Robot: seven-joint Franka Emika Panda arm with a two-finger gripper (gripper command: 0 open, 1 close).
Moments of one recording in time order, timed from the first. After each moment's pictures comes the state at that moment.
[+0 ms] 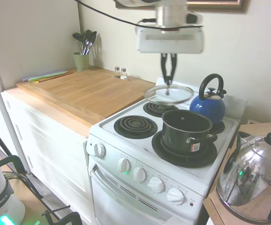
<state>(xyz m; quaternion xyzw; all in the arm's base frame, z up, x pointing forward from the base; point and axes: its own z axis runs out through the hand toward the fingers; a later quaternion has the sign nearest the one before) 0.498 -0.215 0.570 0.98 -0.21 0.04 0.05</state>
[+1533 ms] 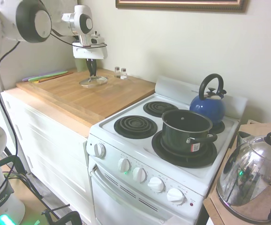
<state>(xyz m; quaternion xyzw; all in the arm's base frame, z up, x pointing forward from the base) 0.663 0.280 0.431 0.96 -0.27 0.04 0.03</state>
